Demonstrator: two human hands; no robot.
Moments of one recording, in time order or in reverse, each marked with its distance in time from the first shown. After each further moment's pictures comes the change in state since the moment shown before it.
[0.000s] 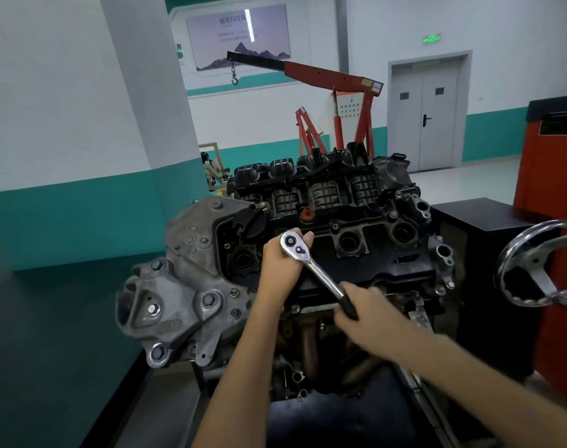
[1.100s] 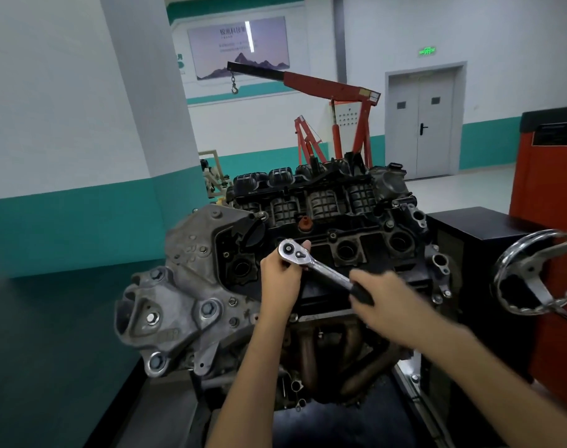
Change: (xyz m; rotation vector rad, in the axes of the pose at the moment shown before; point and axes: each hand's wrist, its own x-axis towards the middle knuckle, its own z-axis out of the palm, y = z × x) left_hand -0.006 -0.008 0.006 -0.019 0.163 0.025; right_hand 0.006 0.010 -0.032 -0.225 0.140 -0.034
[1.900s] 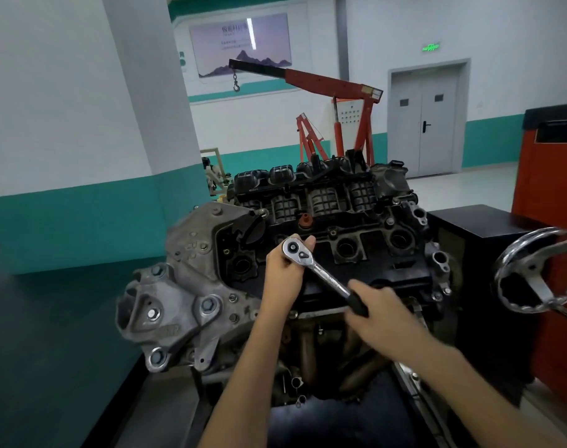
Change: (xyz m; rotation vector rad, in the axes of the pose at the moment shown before) left_hand -0.004 0.014 0.001 -0.043 -0.157 0.061; right_hand -0.012 -0.004 0.022 0.165 0.031 0.062
